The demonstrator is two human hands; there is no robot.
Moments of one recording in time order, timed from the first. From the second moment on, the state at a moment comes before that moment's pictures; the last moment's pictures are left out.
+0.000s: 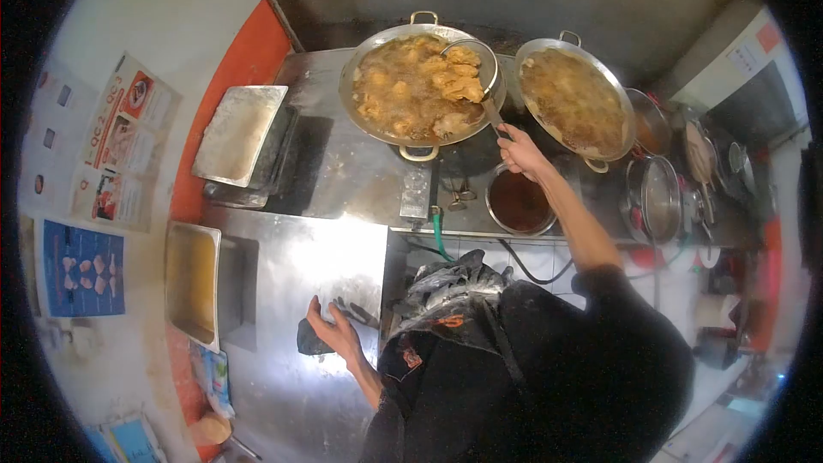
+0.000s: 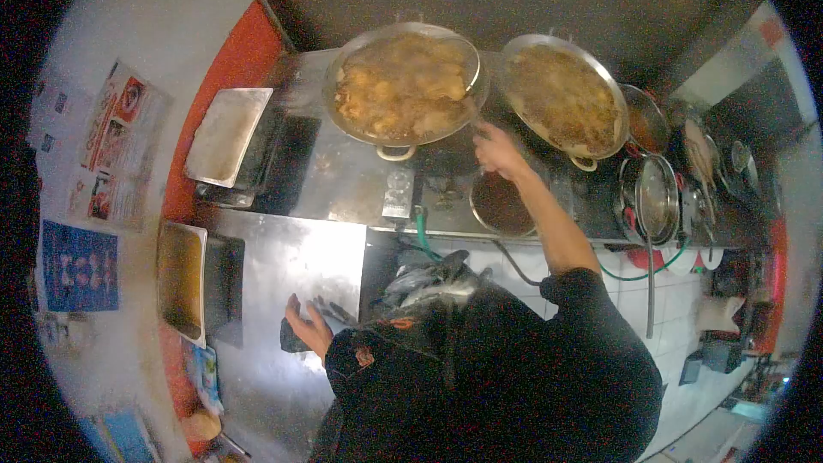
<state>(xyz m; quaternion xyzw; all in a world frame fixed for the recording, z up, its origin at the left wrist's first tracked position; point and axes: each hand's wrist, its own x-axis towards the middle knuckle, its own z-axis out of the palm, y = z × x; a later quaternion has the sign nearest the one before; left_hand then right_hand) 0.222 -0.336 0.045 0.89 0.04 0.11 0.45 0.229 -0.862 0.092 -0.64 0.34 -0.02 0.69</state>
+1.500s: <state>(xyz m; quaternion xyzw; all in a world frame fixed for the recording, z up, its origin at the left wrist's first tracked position) 0.233 -0.346 0.038 0.89 0.02 0.11 0.45 0.154 -0.844 0.194 -0.94 0.27 -0.04 0.22</state>
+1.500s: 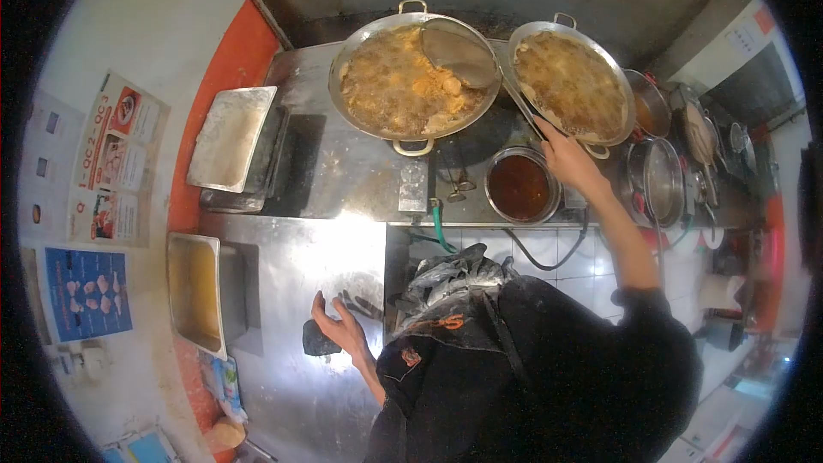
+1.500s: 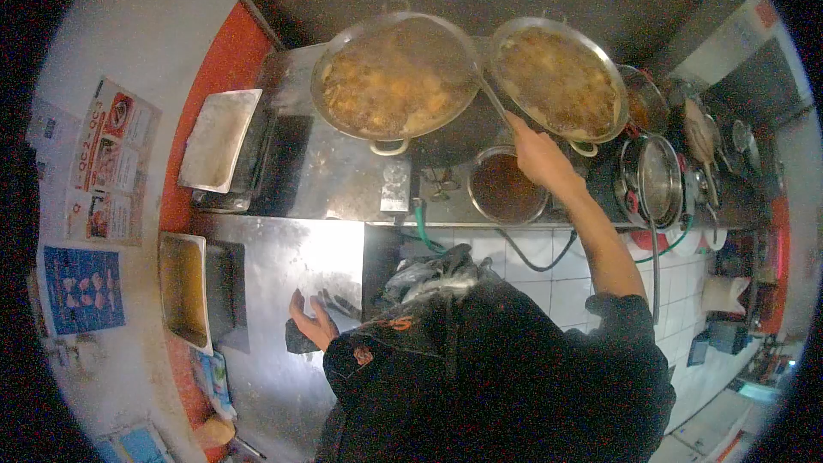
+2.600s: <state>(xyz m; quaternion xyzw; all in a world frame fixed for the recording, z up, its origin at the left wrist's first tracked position) 0.217 -0.341 0.040 0.88 0.06 0.11 0.46 0.281 -0.898 0.080 -0.54 0.34 0.11 0.76</state>
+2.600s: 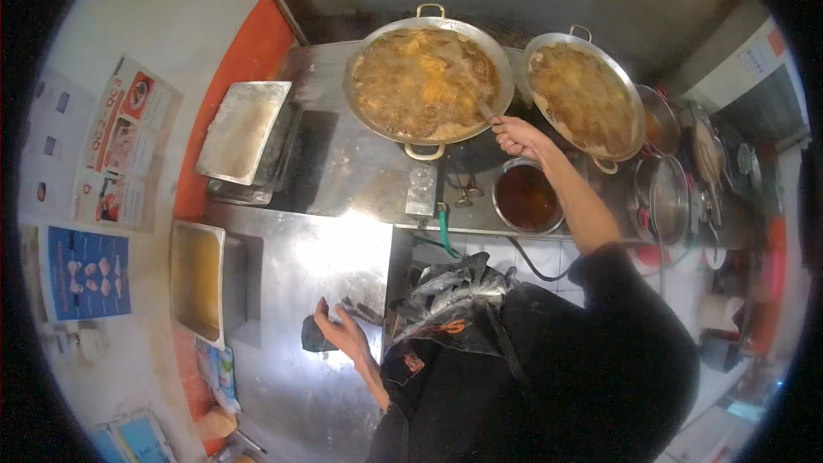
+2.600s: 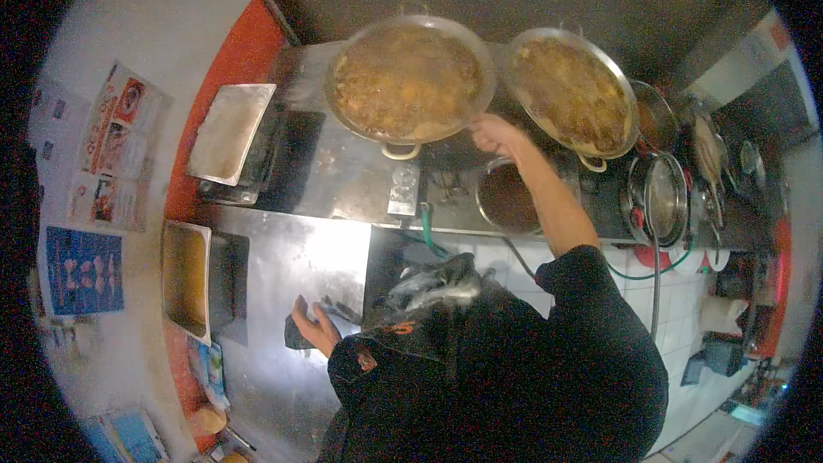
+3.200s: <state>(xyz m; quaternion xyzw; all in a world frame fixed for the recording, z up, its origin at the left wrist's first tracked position) 0.223 -0.353 0.043 0.89 0.03 0.11 0.44 0.251 -0.880 0.107 -0.45 0.29 0.02 0.84</state>
